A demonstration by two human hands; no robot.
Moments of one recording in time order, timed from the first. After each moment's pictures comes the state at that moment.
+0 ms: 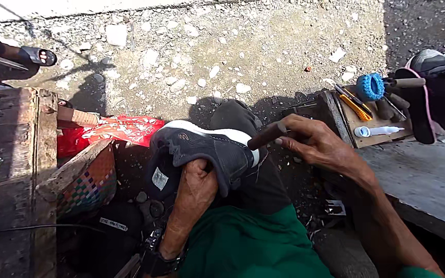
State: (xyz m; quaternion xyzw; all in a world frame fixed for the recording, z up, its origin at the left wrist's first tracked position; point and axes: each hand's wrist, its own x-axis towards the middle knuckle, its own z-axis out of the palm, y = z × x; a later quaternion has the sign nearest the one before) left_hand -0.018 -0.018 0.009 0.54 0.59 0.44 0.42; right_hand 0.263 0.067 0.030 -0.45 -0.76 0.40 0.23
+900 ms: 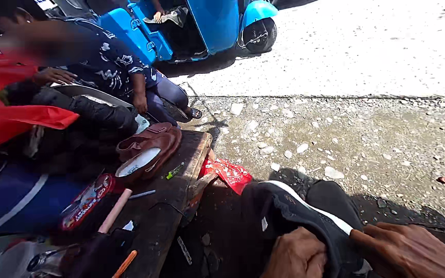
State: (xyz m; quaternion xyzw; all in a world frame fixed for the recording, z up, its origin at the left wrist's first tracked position) left_hand -0.043 -0.041 0.038 0.66 0.51 0.42 0.35; right_hand 0.190 0.092 0.087 -0.18 -0.97 0.17 -0.03
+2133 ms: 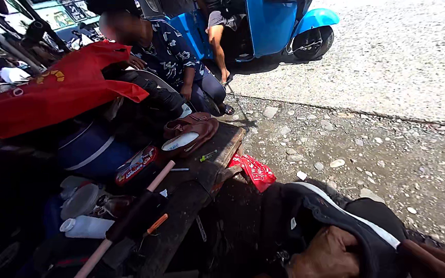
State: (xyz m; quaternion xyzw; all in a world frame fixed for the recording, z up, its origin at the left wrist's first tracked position) left_hand -0.022 -0.013 -0.005 0.60 0.48 0.50 0.40; right_hand 0.184 0.091 0.092 -0.23 -0.96 0.17 -0.08
